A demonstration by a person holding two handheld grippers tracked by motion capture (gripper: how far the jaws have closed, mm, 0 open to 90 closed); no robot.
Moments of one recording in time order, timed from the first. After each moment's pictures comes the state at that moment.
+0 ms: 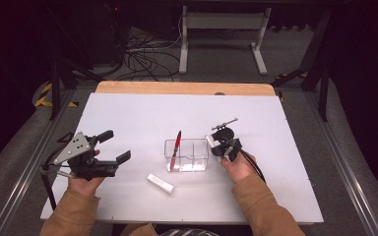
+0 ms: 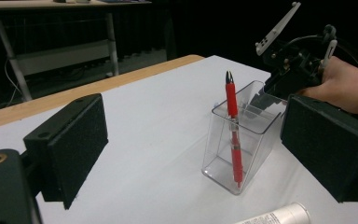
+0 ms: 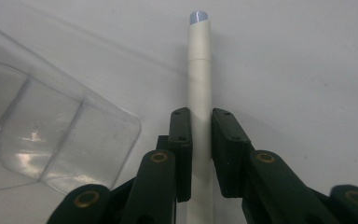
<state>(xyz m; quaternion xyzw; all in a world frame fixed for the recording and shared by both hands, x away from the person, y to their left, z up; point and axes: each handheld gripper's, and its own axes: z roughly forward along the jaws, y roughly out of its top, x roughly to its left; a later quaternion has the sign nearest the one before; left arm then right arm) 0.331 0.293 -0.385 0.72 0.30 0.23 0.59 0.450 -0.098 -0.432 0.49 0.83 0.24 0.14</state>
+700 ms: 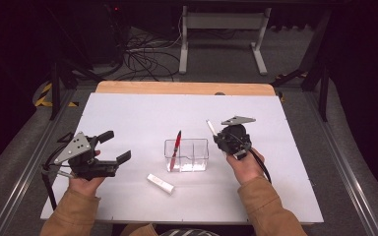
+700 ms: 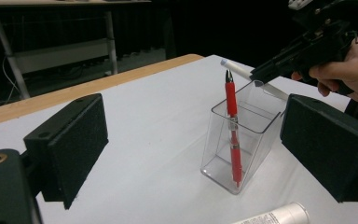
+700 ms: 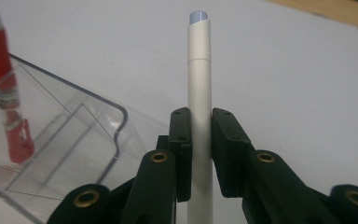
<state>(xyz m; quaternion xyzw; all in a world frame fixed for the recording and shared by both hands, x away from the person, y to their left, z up) 0.332 0.292 -0.386 0.72 0.30 0.23 0.59 0.422 -0.116 -0.389 0.44 0.79 0.37 0.21</state>
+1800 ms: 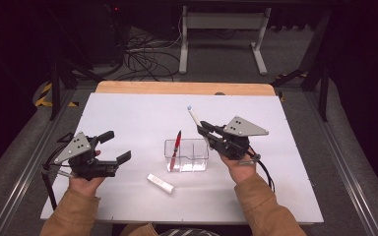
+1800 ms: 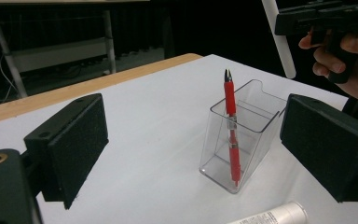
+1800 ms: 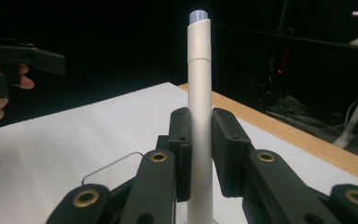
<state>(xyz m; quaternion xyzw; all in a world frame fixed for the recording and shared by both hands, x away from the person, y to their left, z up) 0.333 0.293 -0.387 0.72 0.30 0.23 0.59 0.390 -0.104 -0.361 0.23 0.73 0.60 0.24</state>
